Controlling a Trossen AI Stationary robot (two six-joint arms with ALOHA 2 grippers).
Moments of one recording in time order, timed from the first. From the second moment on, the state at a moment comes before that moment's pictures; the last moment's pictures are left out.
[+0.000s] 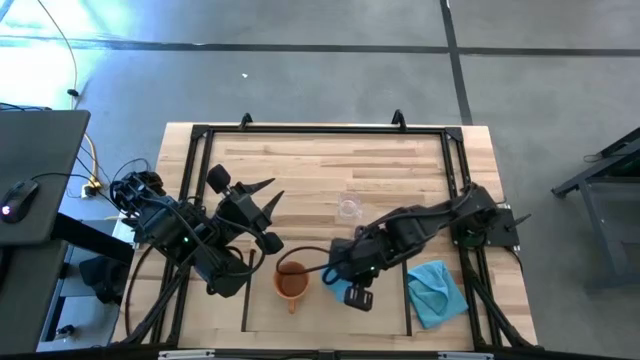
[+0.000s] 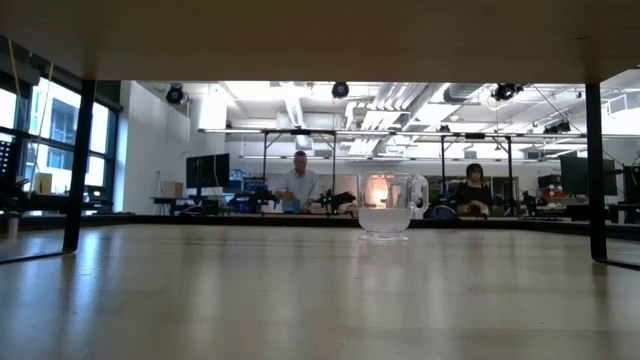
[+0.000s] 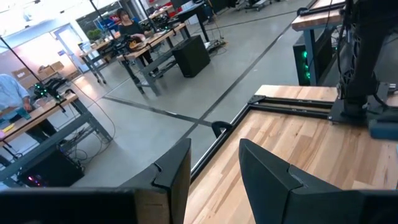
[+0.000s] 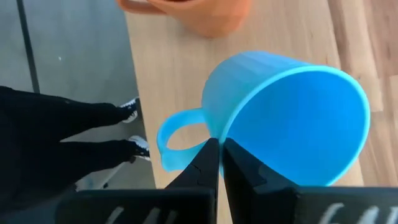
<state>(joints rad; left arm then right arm) -0.53 1.75 2.23 -1.57 -1.35 -0.69 0.44 1.99 2.30 -1.42 -0.07 0.67</state>
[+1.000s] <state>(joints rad) -0.53 1.74 2.23 -1.57 -1.35 -0.65 0.46 2.02 2.30 -1.39 -0.08 0.71</state>
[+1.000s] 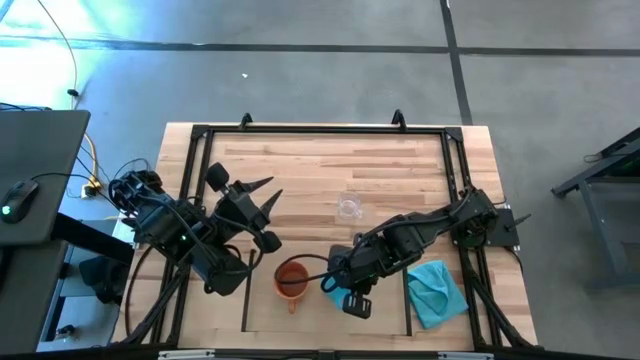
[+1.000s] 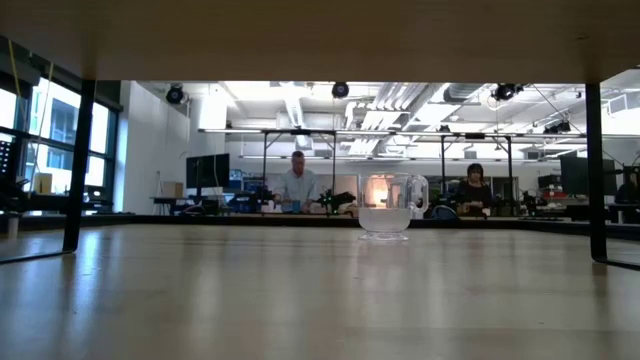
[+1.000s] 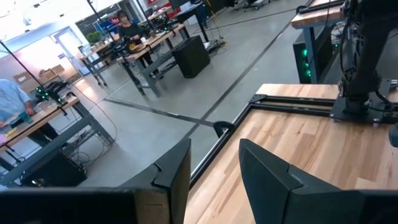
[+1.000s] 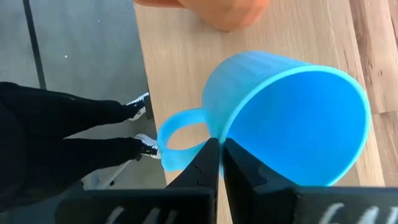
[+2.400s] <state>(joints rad) -0.58 1.65 2.23 -1.57 -1.38 -0.68 0.49 2.05 2.32 -1.41 -0.18 0.74</state>
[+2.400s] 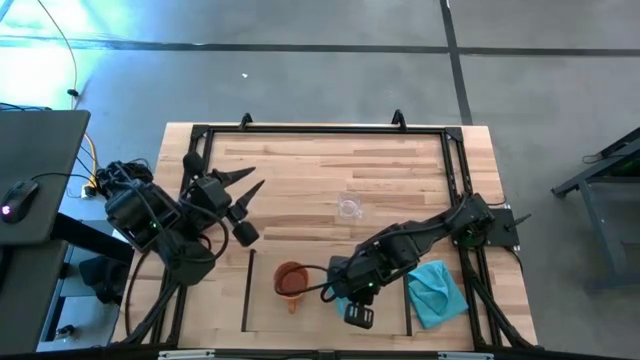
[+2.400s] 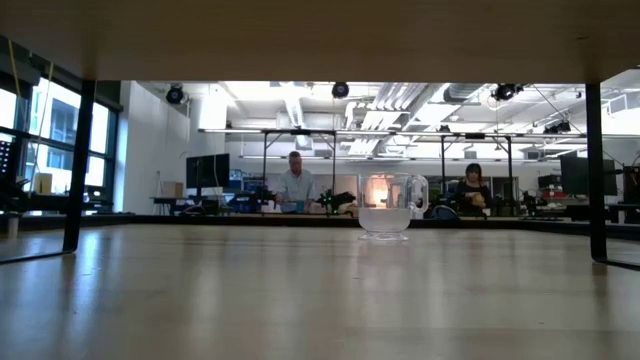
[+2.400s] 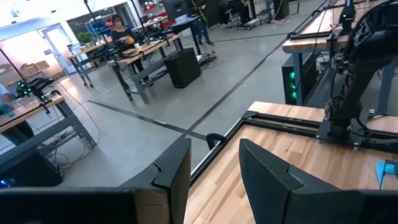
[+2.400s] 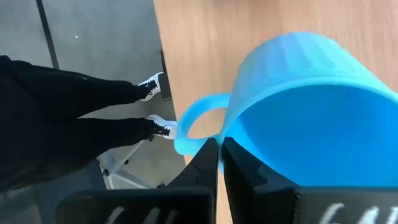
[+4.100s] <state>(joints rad) -0.58 1.65 2.23 -1.57 -1.38 -0.70 0.49 2.06 2.35 -1.44 -0.13 0.70</state>
